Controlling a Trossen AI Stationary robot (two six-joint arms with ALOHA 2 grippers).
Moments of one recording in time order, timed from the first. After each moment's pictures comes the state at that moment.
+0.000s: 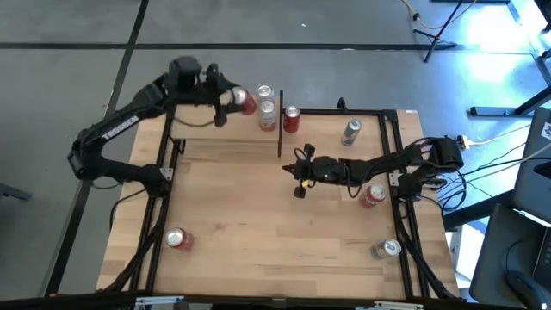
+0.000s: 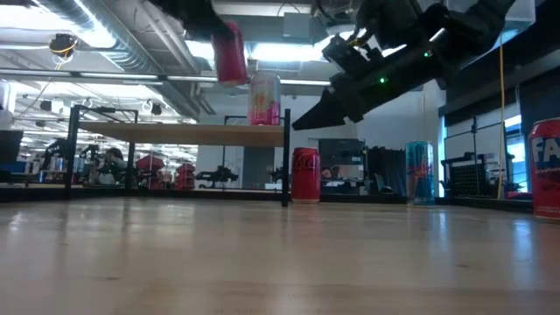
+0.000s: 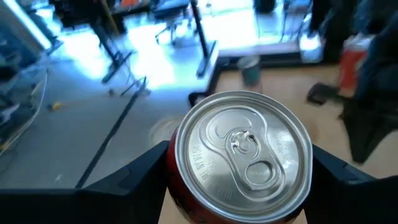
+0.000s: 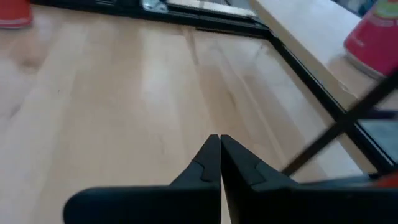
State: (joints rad) left arm 0.70 1.22 1.30 -0.53 0.28 0.41; right arm 0.01 1.62 0.73 0.48 0.26 -0.12
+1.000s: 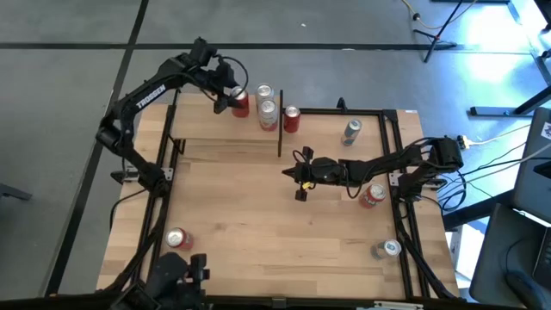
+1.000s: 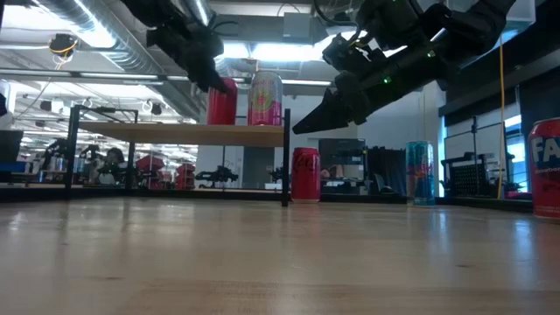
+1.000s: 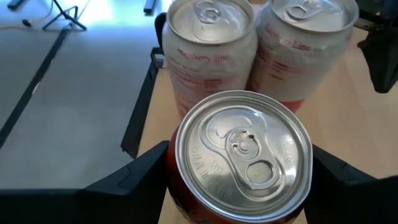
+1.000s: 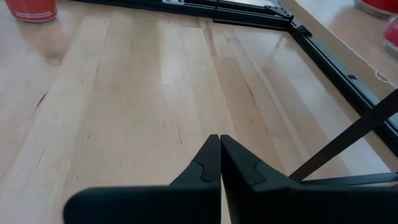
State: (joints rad) left arm 0.98 1.57 1.47 -0.77 0.61 0.67; right arm 0.01 1.62 0.73 0.45 0.21 -0.11
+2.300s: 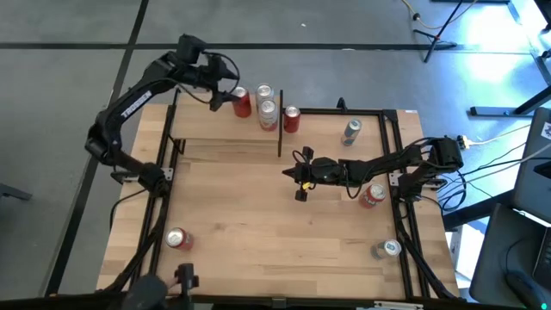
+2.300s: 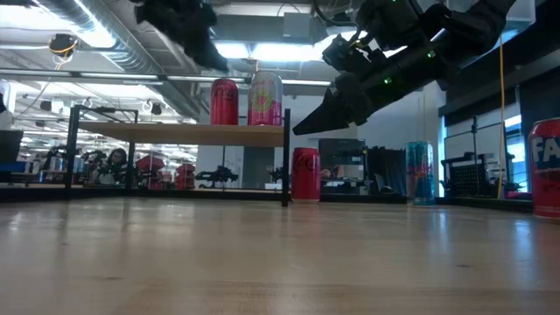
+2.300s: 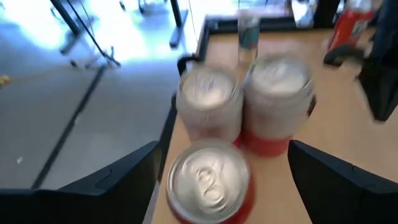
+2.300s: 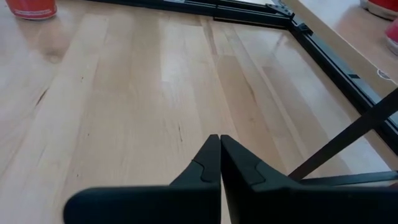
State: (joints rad) left arm 0.96 1.43 1.47 -0.71 0.57 0.60; right arm 0.01 1.62 0.73 0.45 0.21 -0.11
